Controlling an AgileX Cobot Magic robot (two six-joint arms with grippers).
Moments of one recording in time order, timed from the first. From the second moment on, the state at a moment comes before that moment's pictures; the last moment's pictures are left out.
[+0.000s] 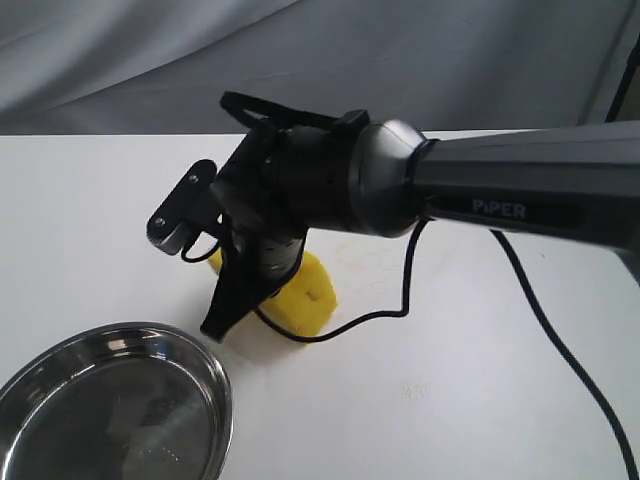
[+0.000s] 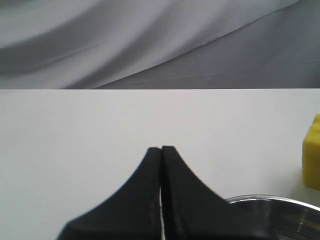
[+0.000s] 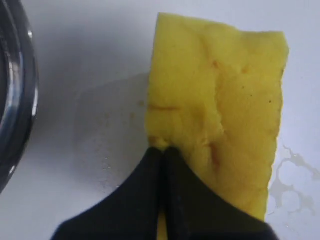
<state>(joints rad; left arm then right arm) 0.03 0.00 -0.01 -0.06 0.26 0.06 0.90 2.08 -1.57 -0.32 0.79 0.01</state>
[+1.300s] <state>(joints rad) 0.03 0.00 -0.01 -0.06 0.26 0.06 0.92 1.97 -1.57 0.16 0.84 -0.12</state>
